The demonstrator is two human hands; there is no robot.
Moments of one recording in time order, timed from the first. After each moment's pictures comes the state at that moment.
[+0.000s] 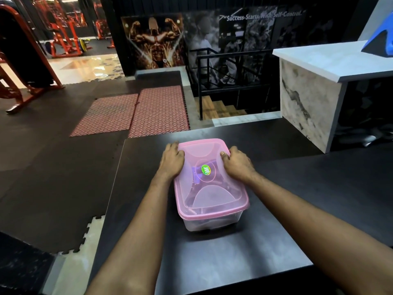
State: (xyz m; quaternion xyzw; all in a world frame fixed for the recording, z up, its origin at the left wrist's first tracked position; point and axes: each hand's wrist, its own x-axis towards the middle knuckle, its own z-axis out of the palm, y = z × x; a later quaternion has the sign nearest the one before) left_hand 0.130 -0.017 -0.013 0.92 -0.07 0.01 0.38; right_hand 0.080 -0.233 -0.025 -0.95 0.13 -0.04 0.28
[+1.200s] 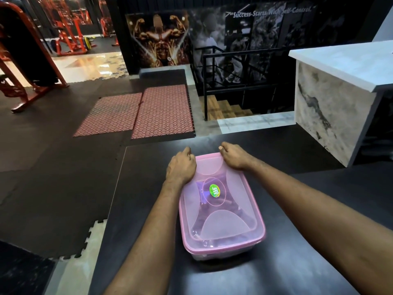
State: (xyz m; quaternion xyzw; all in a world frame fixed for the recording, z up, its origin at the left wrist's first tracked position) left_hand 0.180 -0.037 -0.020 0.96 -0.08 0.03 0.26; right_hand 0.185 -0.236 -0.014 -0.97 -0.02 0.04 0.26
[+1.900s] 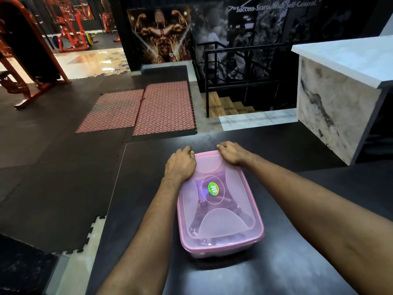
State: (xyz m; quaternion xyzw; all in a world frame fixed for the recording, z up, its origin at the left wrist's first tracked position) left_hand 0.184 -0.038 -0.023 0.97 -0.09 0.02 0.21; right_hand 0.189 -0.232 -0.008 -0.97 -0.02 0.07 0.24
